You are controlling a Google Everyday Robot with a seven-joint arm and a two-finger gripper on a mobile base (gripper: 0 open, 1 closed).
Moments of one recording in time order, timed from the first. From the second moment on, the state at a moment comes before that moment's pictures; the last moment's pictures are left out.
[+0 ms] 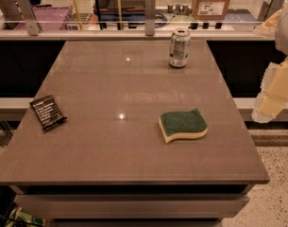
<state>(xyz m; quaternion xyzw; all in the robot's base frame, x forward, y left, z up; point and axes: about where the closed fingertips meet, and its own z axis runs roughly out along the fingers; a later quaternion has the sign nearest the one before) 0.437 -0.208 1.003 -0.60 0.77 -0.07 0.20</state>
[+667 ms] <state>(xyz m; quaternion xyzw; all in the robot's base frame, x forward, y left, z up) 0.450 -0.211 1.005 -0.57 0.79 -0.05 0.23</state>
